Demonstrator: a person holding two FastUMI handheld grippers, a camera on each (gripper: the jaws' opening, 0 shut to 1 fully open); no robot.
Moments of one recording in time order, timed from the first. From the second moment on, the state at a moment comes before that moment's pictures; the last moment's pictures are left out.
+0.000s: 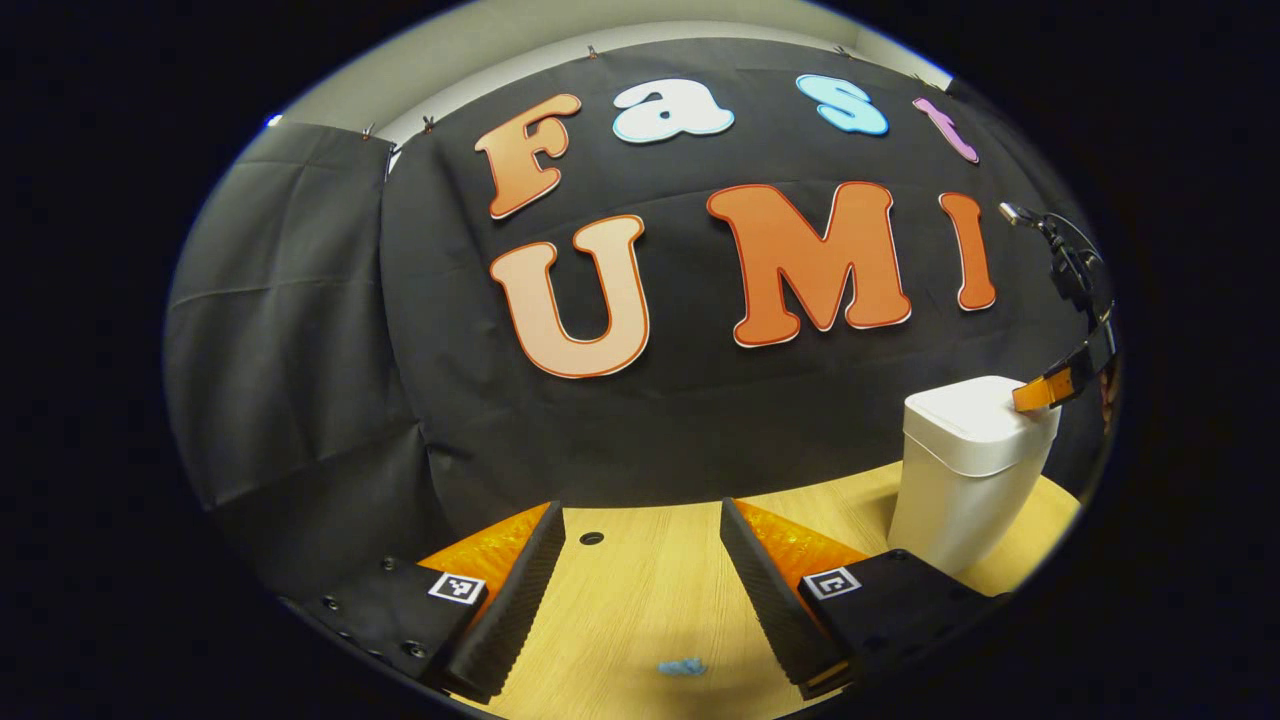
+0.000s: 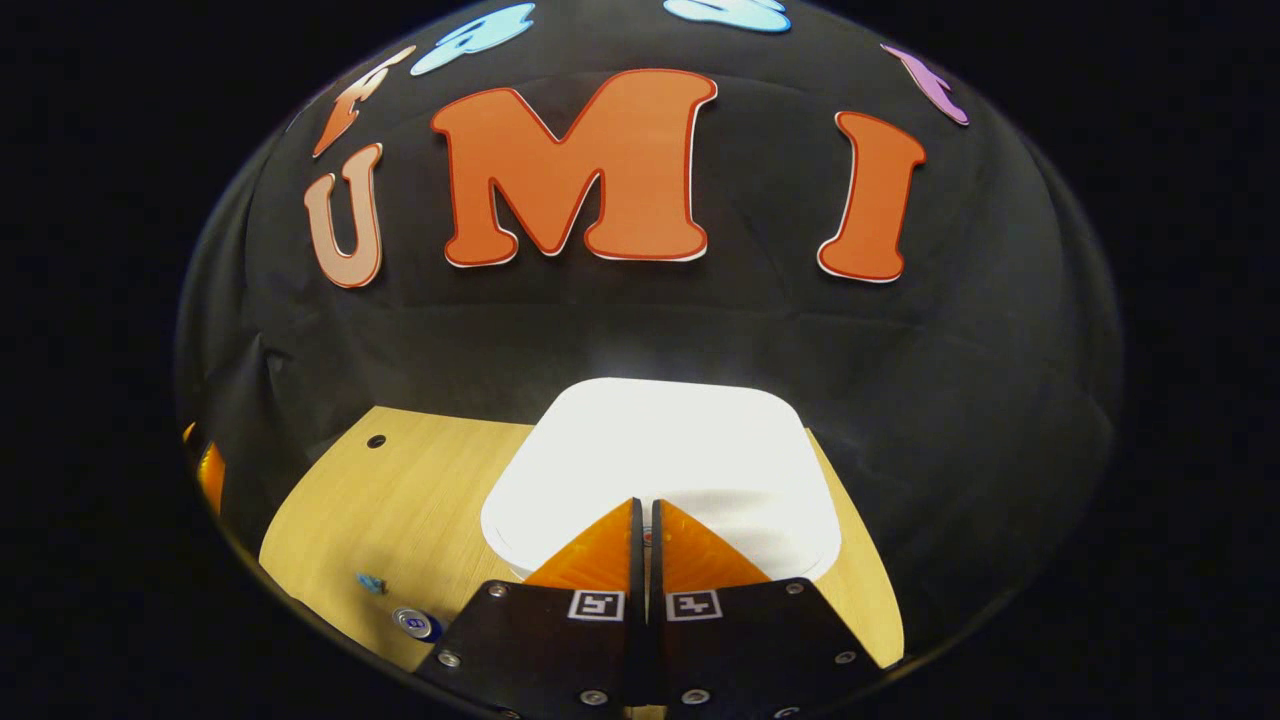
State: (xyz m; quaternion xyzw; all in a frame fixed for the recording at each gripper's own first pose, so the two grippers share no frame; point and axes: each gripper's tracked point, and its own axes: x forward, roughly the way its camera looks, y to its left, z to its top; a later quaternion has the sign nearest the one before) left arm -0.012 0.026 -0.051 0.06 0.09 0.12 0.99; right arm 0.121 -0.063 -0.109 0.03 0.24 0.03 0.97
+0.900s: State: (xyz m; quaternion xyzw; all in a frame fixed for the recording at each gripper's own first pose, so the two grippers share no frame) left arm 0.008 -0.005 -0.051 0.09 0.09 0.09 0.99; right arm 0.115 -0.064 -0.089 0.05 0.21 0.04 0.98
